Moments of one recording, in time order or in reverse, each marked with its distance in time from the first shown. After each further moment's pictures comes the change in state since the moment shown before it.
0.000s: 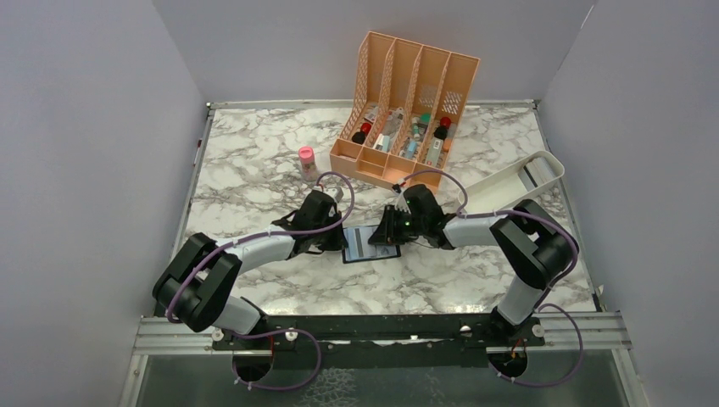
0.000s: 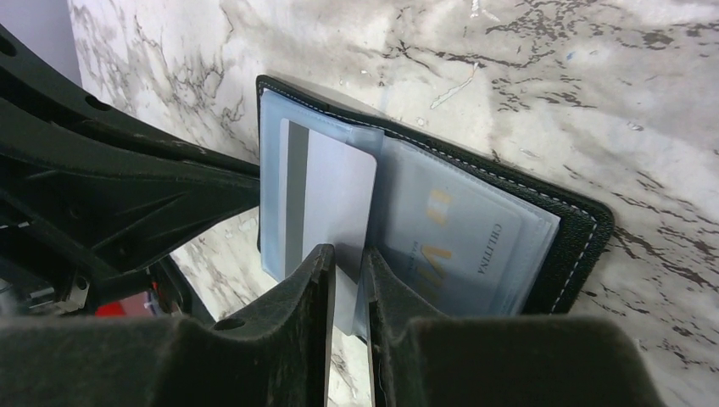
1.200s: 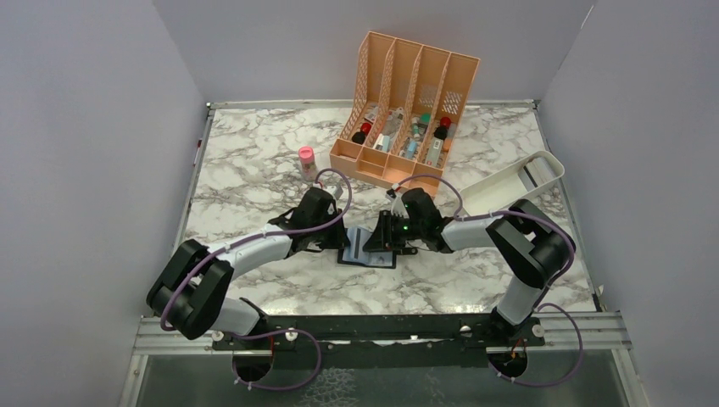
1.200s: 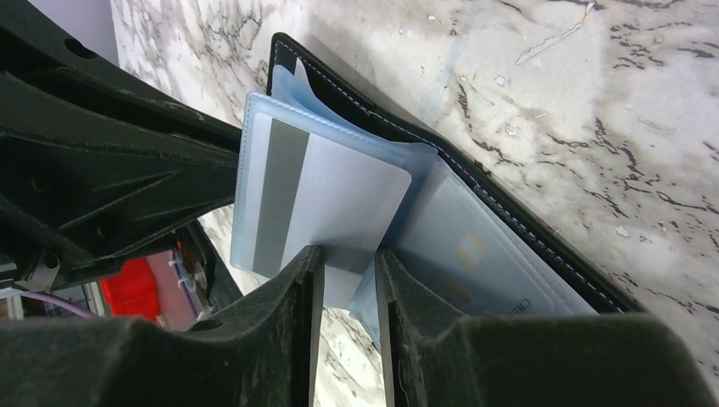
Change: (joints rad) left arm 0.001 -0.049 0.026 -0.064 0.034 -0.033; right arm 0.024 0.016 -0.017 0.056 -0.106 0.024
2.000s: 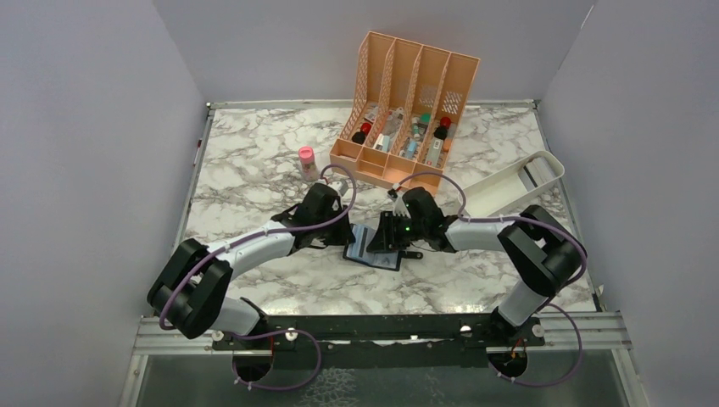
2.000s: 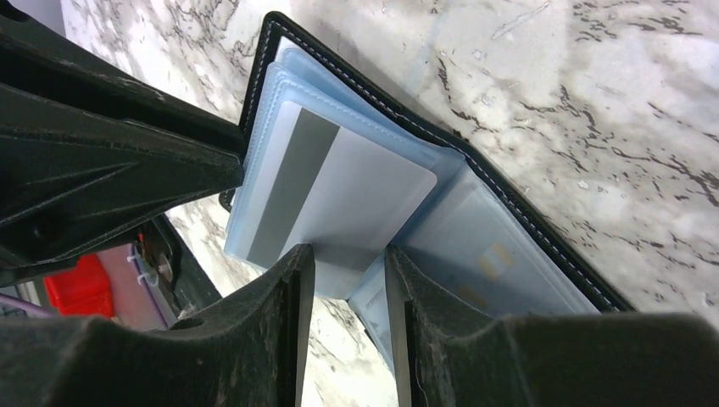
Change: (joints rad) left arm -0.024 0.002 0.059 -0.033 -0.001 0.008; right arm 0.006 -0.069 0.004 -0.120 0.056 -0.091
